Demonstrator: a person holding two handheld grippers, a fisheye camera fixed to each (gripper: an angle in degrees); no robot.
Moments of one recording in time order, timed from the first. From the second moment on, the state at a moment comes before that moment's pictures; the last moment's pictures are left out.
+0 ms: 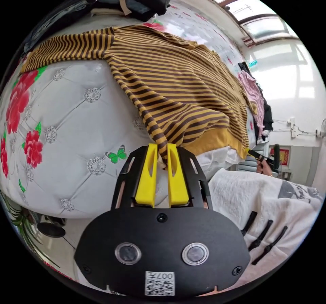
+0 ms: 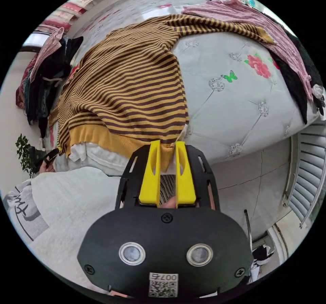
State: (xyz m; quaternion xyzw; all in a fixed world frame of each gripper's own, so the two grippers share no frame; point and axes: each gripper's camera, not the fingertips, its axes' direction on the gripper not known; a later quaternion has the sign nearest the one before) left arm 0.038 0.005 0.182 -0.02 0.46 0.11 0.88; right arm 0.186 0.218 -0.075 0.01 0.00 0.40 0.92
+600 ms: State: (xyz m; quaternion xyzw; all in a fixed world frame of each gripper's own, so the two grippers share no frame) left arm -0.226 -0.135 -0.093 0.28 0.67 0.05 0.69; right arm 0.225 0.165 -0.477 0.49 -0.09 0.10 0.86
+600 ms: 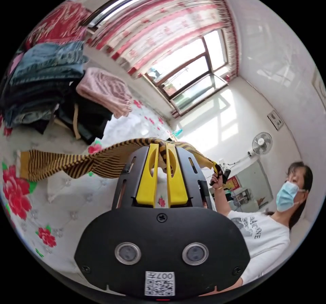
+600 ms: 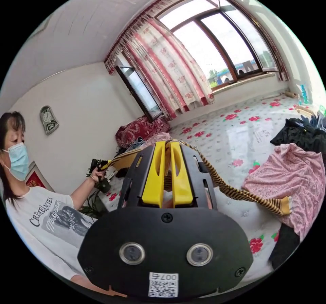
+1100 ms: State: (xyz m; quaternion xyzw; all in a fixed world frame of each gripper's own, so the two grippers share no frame) left arm -0.105 0.046 0.181 -0.10 0.57 -0.04 0.81; right arm 0.199 0.284 -0.167 0.07 -0.06 0.34 0.94
